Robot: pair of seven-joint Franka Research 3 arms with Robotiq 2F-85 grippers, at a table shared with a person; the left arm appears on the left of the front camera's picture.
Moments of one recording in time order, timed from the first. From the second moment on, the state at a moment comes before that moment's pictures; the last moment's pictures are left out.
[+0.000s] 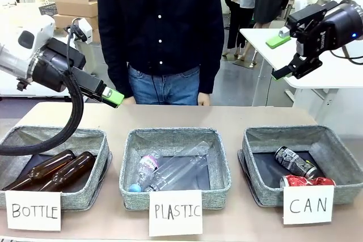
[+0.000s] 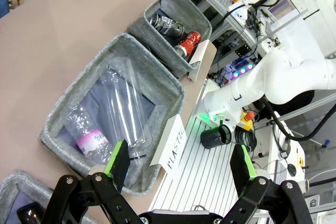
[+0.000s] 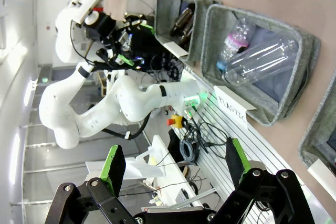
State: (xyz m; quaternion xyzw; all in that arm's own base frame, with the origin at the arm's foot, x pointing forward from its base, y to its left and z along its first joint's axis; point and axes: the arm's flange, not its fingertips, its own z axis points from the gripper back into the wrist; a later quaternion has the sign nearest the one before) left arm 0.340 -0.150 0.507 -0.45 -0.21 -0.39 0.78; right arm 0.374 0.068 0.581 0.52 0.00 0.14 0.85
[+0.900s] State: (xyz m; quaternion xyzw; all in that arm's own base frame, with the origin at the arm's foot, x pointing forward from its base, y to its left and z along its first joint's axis) left arm 0.340 -0.150 0.507 -0.45 -0.21 -0.39 0.78; right arm 0.374 0.068 0.581 0.52 0.00 0.14 0.85
